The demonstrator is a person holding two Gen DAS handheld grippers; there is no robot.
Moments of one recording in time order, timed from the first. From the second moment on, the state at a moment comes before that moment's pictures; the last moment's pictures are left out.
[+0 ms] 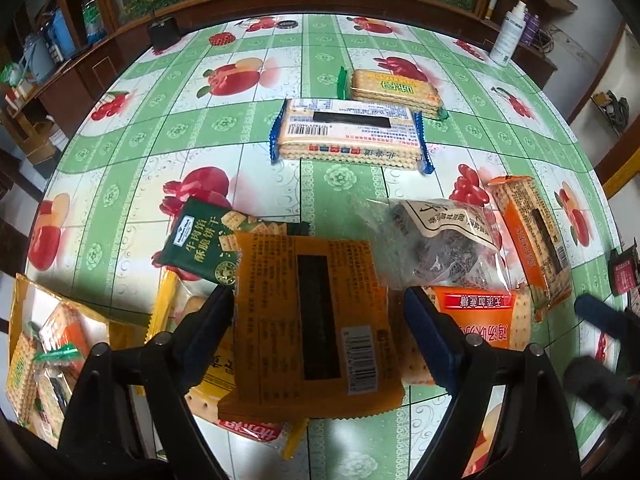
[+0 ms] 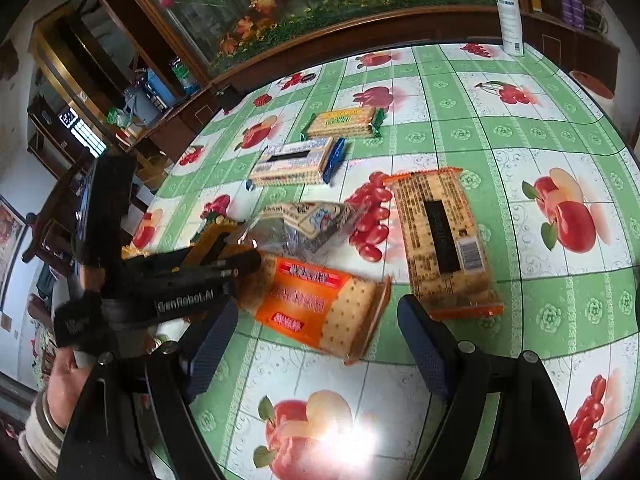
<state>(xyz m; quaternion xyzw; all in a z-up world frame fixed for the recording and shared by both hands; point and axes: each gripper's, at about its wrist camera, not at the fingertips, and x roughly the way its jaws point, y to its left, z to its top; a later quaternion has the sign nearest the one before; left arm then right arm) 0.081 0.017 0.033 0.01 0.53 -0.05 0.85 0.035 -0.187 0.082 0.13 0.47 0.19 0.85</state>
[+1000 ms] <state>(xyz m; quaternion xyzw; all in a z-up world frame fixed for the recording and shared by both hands) 0.067 0.052 0.047 0.02 0.51 -0.06 0.86 0.113 -0.117 0.044 0.11 0.53 0.19 0.82</state>
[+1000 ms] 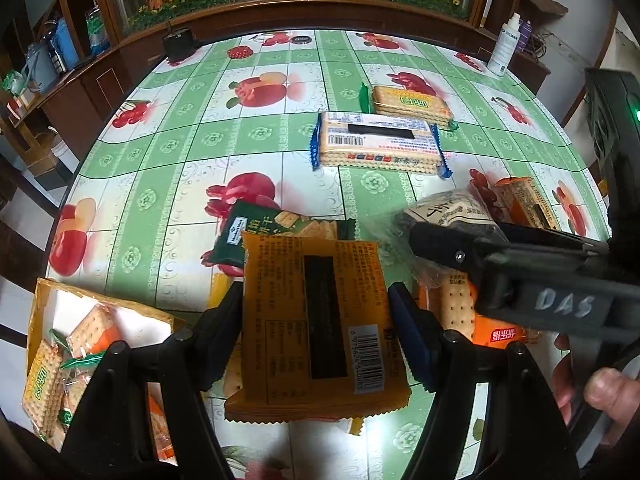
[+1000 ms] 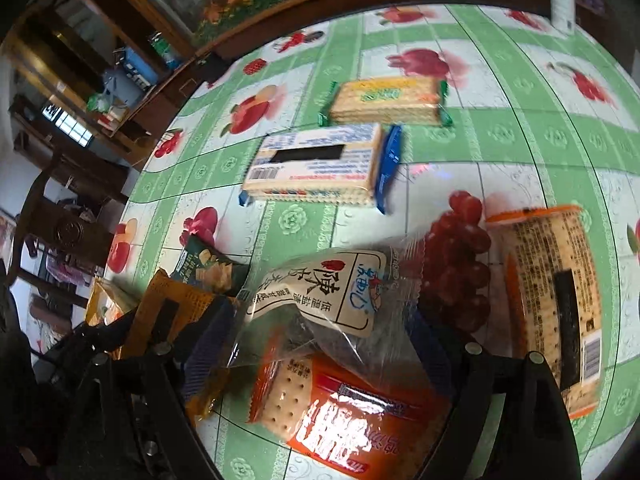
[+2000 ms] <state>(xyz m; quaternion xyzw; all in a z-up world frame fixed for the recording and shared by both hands) 0.036 0.057 0.074 0.02 0.47 -0.06 0.88 0.059 -0.150 0.078 0.13 0.47 0.23 0.84</state>
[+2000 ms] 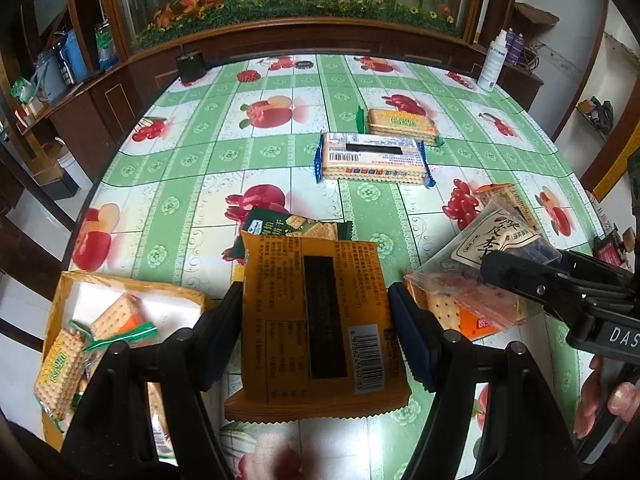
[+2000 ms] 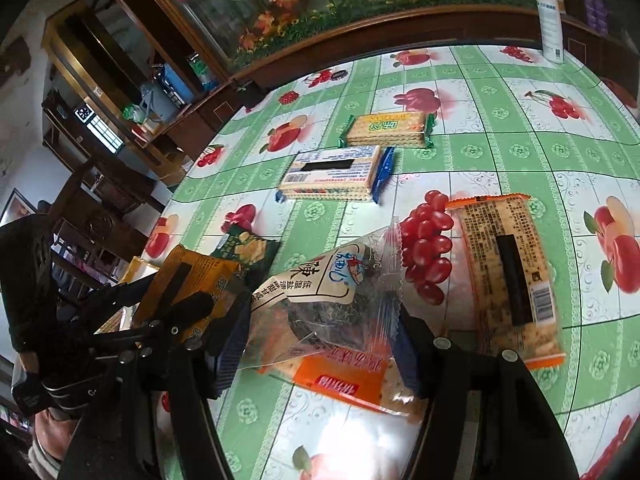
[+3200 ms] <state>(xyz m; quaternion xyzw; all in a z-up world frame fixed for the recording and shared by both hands) -0.082 0.227 0.095 -0.04 0.43 0.04 0.90 0.006 0.036 0.108 0.04 0.45 0.39 0.80</state>
